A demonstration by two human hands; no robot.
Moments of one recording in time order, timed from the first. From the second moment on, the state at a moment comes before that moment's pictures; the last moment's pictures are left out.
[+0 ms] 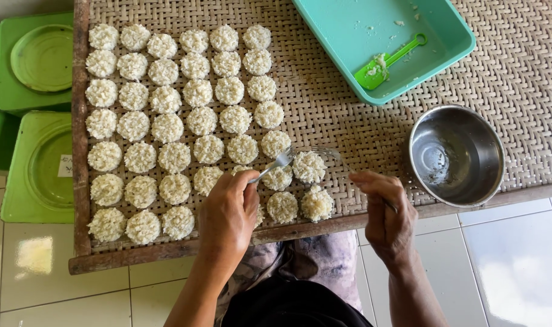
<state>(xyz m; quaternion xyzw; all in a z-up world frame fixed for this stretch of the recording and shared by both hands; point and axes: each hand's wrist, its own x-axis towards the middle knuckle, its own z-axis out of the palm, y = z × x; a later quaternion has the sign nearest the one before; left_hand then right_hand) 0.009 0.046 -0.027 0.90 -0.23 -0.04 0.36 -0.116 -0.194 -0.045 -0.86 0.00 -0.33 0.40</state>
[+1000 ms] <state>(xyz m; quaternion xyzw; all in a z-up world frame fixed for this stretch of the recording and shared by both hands) 0.005 0.045 -0.022 0.90 -0.26 -0.09 0.34 -0.134 -0.197 -0.030 -0.86 0.05 -0.32 0.40</state>
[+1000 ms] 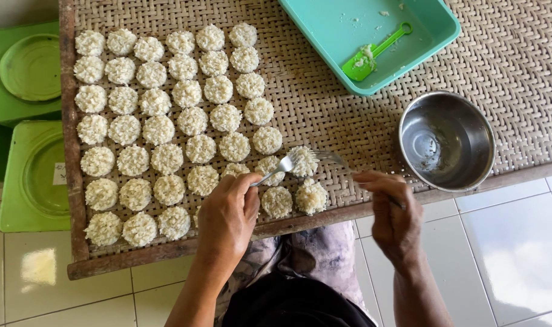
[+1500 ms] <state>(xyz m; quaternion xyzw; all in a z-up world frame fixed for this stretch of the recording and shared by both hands) -0.016 0.039 -0.030 0.91 -0.30 -0.06 0.29 -0.147 -0.189 -0.044 -0.84 0.03 -0.31 0.44</state>
